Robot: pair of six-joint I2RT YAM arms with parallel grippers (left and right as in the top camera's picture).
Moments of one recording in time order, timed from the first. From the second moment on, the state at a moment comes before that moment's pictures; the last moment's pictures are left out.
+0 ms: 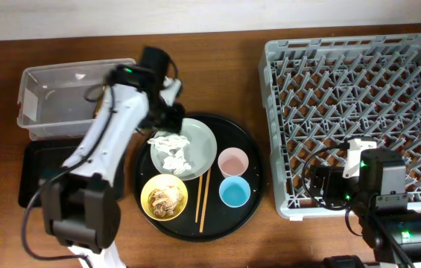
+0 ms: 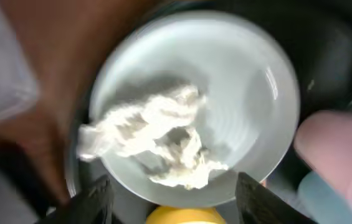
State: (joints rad) left arm -0.29 1.93 1.67 -1.18 0.10 -0.02; right arm 0.03 0.76 0.85 -0.97 0.00 0.13
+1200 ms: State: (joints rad) left arm -0.34 1.72 1.11 -0.74 0.15 -0.01; right arm 0.03 0.76 0.85 -0.99 0.00 0.13
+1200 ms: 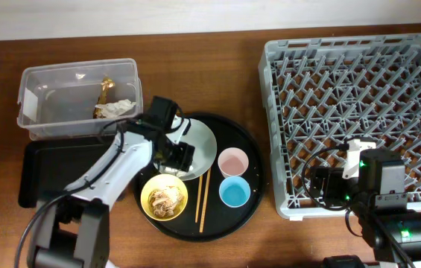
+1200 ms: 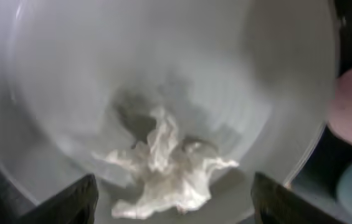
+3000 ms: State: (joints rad) left arm -0.60 1.55 0.86 -0.75 0.09 -0.30; right arm 0.03 0.76 0.86 -1.00 0.00 0.13
